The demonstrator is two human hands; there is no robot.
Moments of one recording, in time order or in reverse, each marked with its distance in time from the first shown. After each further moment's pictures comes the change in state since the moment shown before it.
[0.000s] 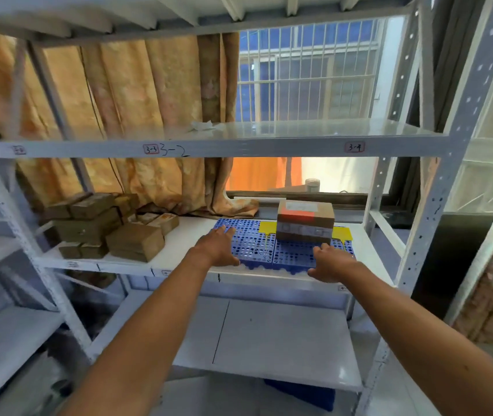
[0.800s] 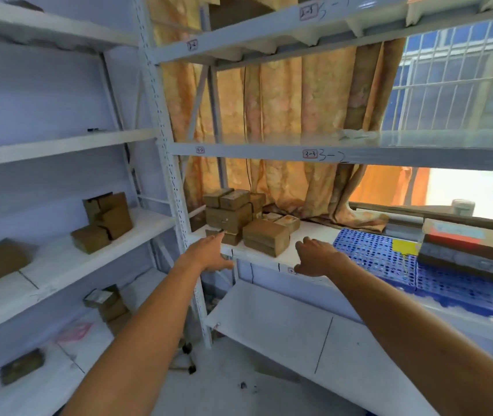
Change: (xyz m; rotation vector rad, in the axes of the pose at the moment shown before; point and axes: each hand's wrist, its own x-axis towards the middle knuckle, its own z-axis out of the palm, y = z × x) left_hand -0.234 -0.299 -0.033 -0.139 0.073 -0.471; right_hand 0.003 -0.374 -0.051 -0.049 0.094 -0.522
